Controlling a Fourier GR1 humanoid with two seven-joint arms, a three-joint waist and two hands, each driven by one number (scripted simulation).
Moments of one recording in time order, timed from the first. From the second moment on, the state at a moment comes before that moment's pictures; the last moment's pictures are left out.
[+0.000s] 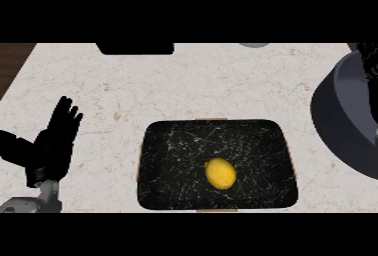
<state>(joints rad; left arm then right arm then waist) -0.06 0.35 -0.12 -1.60 0.38 0.40 0.17 -0.38 -0.55 0.01 -1.46 -0.16 -0.23 -0.01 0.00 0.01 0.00</state>
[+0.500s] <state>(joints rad) 0.00 0.52 -0.15 -1.55 0.21 0.34 0.14 -0.22 -0.58 0.22 -1.49 0.06 -0.22 0.01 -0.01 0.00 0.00</state>
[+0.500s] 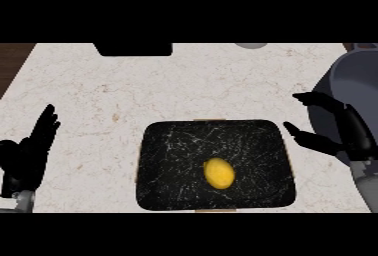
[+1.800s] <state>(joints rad) 0.00 0.50 -0.12 -1.49 0.13 0.25 0.09 -0.38 -0.58 0.56 -1.91 0.21 0.31 0.75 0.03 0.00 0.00</state>
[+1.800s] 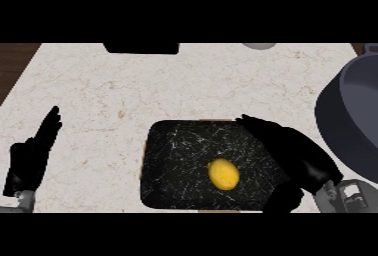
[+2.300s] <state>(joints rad) 0.00 0.48 -0.10 -1.50 0.10 0.24 0.11 -0.56 -0.38 0.62 -1.70 0.11 0.47 0.93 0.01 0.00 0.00</state>
